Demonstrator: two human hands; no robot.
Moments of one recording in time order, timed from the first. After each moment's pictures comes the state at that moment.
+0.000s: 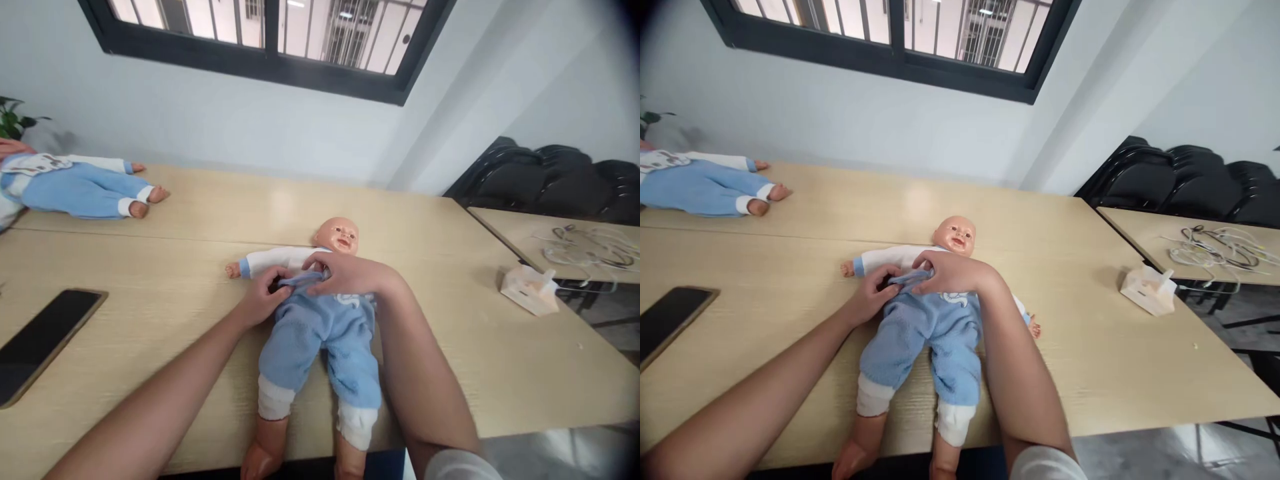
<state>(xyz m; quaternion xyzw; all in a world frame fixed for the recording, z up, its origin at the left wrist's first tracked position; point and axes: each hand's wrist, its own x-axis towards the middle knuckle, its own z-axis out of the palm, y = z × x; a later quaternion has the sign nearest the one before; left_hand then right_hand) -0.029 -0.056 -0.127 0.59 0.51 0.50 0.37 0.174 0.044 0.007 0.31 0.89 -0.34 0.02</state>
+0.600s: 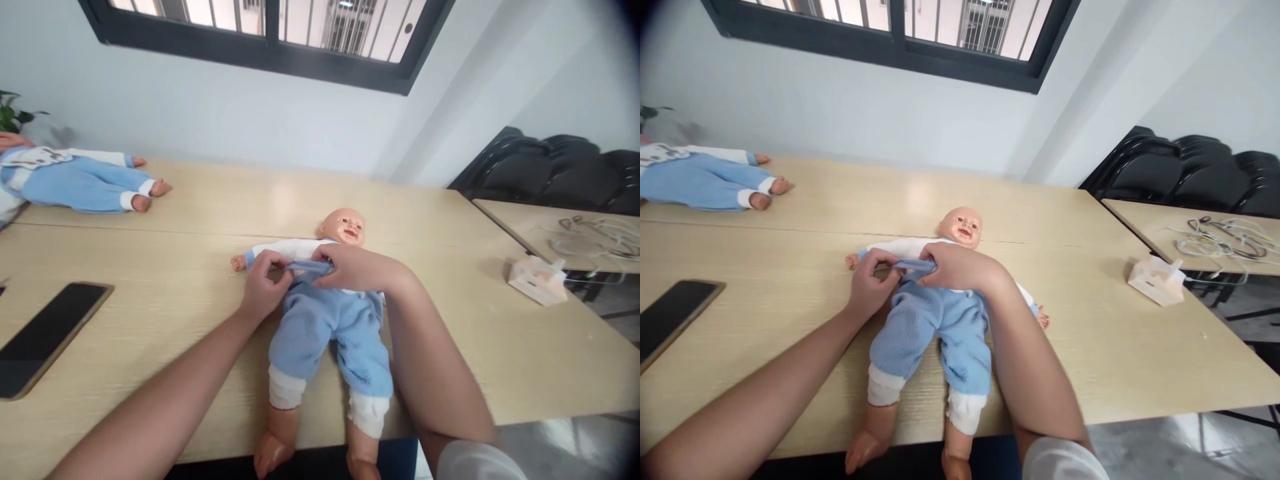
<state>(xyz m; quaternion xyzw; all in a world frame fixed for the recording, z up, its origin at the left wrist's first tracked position) -0.023 -0.059 -0.120 0.58 0.56 0.58 0.12 0.161 0.020 0.021 0.33 0.91 -0.26 0.04</state>
